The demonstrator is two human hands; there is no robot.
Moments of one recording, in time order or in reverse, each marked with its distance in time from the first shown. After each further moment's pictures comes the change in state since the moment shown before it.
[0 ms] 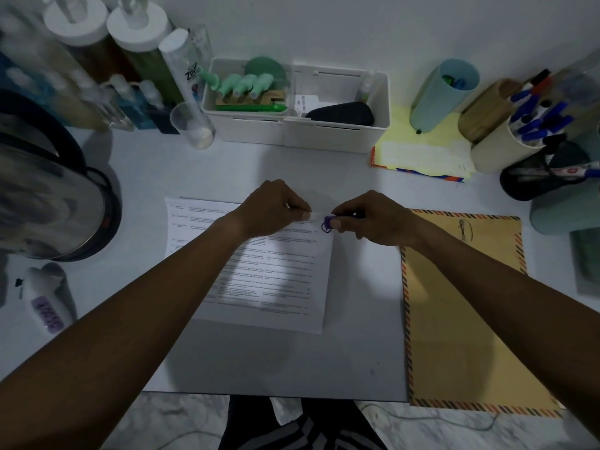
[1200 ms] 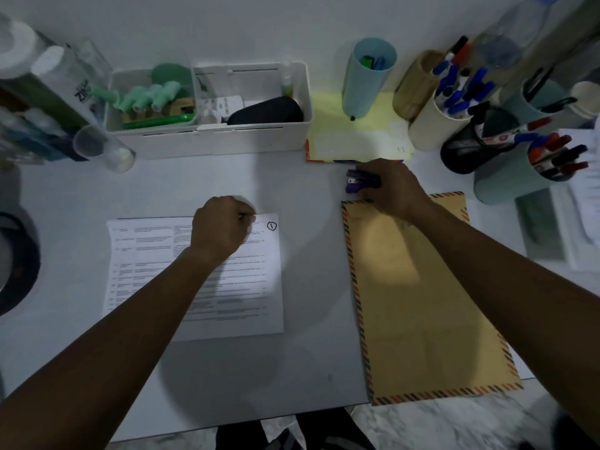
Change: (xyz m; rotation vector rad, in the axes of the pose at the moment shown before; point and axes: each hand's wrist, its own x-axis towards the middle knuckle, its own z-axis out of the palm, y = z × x) left_hand 0.033 0.009 0.055 0.344 0.255 -0.161; right_hand -0.035 0.134 -0.067 -0.161 0.454 0.262
